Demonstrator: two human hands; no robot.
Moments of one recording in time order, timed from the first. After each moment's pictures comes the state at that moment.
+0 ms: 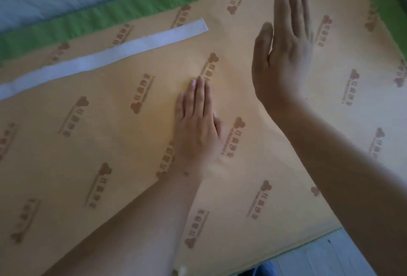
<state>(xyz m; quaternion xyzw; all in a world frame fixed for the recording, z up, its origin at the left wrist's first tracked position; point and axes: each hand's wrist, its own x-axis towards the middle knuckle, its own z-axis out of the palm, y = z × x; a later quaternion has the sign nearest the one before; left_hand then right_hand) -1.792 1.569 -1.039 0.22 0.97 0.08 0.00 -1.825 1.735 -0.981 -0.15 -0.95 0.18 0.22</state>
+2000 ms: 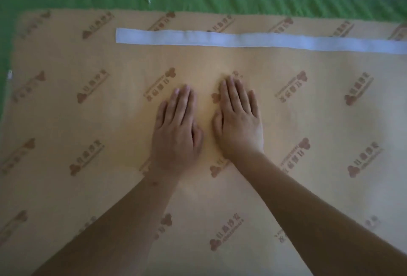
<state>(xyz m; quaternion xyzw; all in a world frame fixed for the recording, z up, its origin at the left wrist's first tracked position) -1.789 1.121 -1.044 0.07 0.99 0.10 -0.04 -1.812 1.266 -1.022 0.05 -0.99 0.16 0.01</state>
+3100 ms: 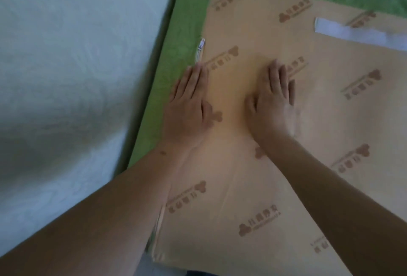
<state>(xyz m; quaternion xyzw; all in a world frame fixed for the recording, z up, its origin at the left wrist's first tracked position) -1.765 0.759 -1.064 -0.02 0.99 0.16 -0.02 -1.803 0.931 -1.020 0.06 -0.98 0.17 -0.02</state>
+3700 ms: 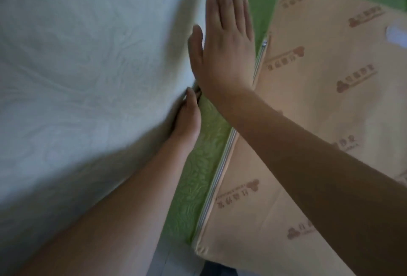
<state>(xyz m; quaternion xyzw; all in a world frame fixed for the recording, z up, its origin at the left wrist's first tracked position) -1.727 0.673 -1.061 -0.44 0.68 0.58 0.07 -1.811 0.726 -0.998 0.21 -0.95 0.21 0.07</state>
